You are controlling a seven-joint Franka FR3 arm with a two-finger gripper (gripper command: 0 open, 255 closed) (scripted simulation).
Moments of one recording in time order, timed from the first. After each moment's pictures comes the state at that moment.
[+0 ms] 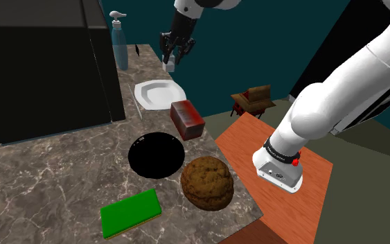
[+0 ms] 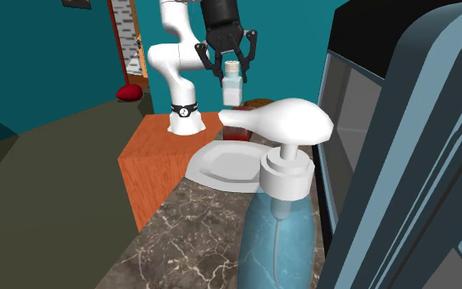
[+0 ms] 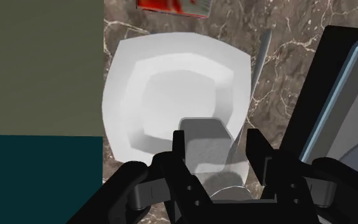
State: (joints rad) arm 0.10 -0.27 0.15 -2.27 0.22 2.18 0.38
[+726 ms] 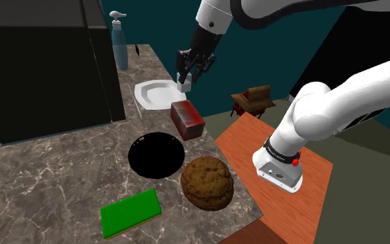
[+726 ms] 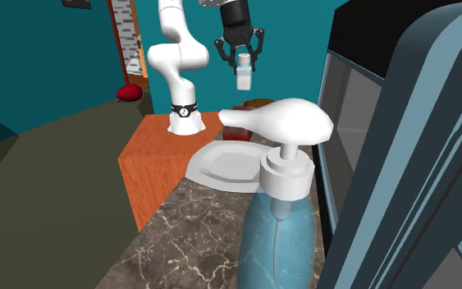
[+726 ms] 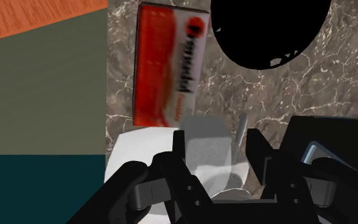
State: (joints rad) arm 0.20 -0.63 0.25 -2.55 0.30 2.13 0.53
